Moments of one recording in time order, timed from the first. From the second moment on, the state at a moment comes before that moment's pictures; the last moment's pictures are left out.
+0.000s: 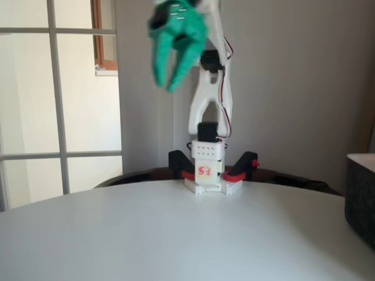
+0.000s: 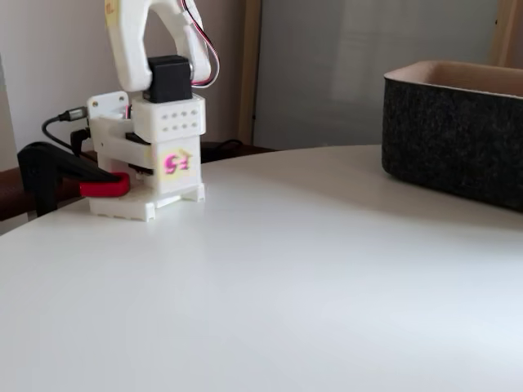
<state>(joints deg) 35.4 111.3 62.3 104.6 62.8</state>
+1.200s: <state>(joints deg) 57.3 181.7 168.8 54.1 75.1</state>
